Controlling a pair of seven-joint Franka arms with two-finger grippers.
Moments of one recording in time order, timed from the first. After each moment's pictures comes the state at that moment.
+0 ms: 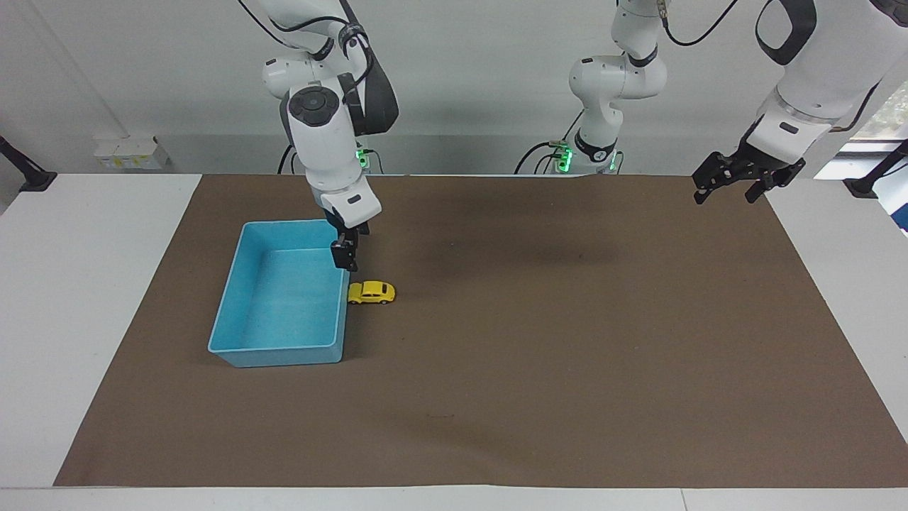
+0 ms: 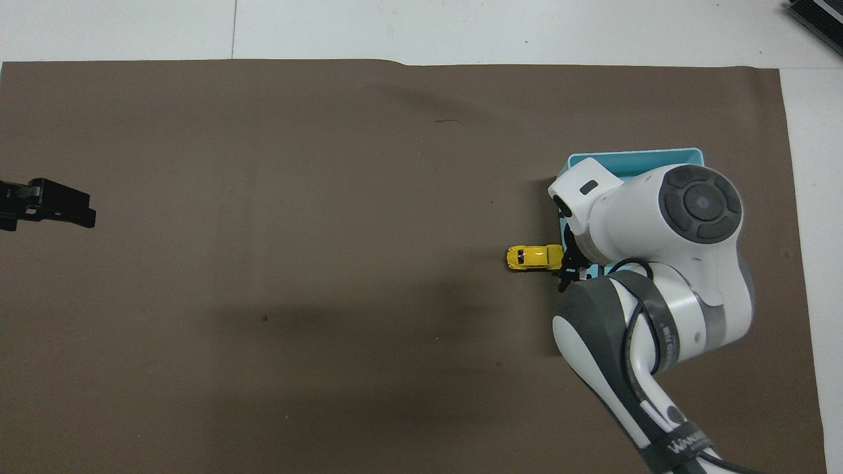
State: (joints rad) left arm -0.06 0.03 0.03 -1.53 -0.01 1.51 -0.01; right arm 0.31 0.06 -0.02 -2.02 0.01 2.13 -1.13
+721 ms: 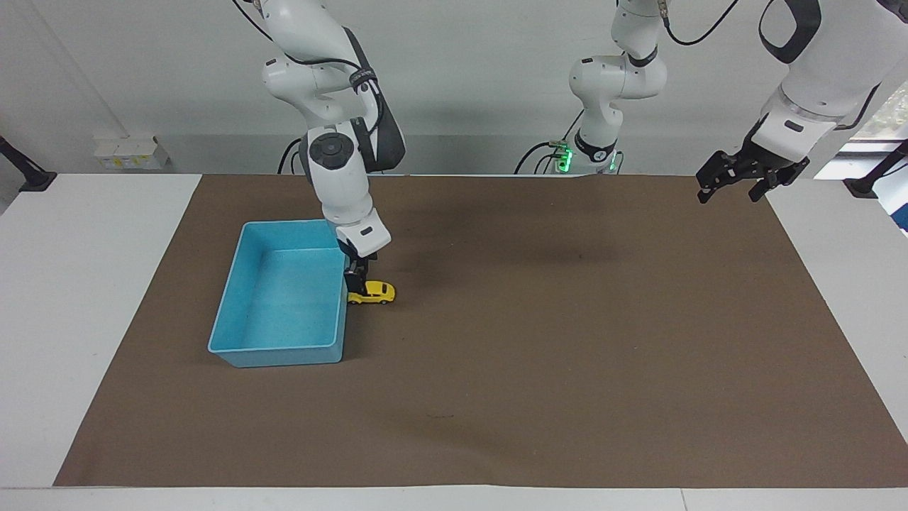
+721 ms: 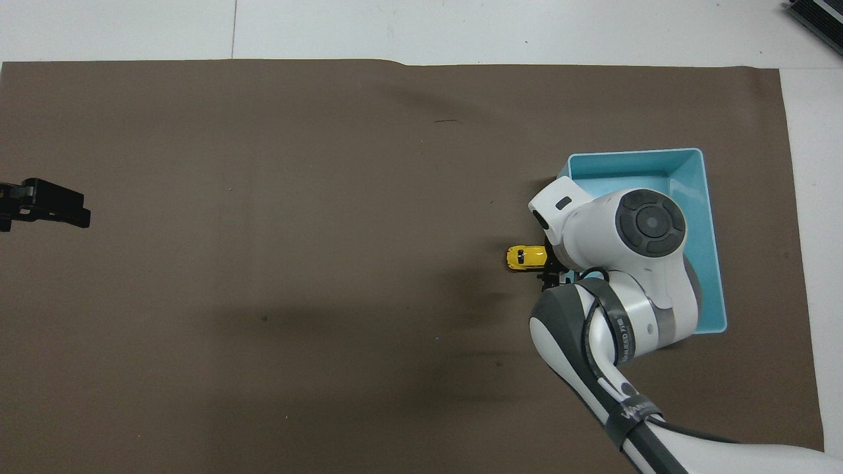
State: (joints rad) left arm -0.06 0.02 0.04 -1.53 -0.01 1.51 -0.01; right arm 0.33 0.15 -0.01 -2.10 -0.01 2.30 -1.13
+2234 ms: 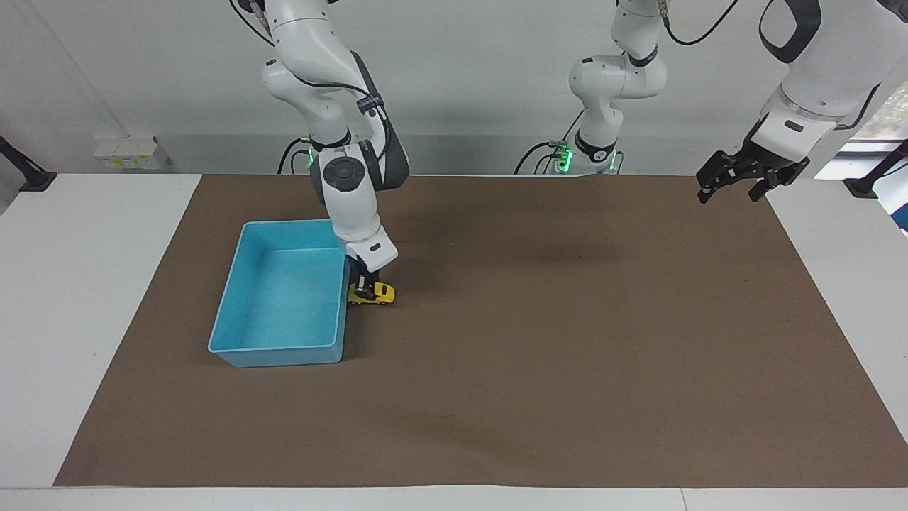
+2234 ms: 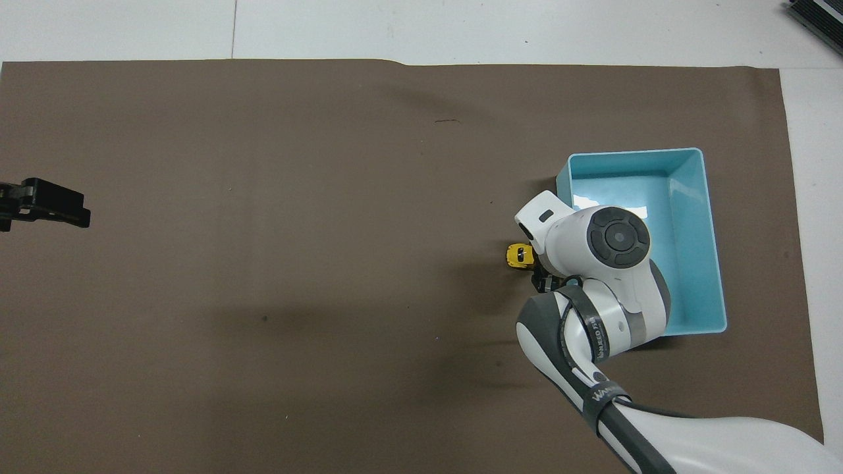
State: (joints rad) left arm -0.06 0.02 0.04 -1.53 -0.01 1.51 -0.01; right arm 0.33 0.21 -0.02 -2.15 -0.02 2.42 -1.13
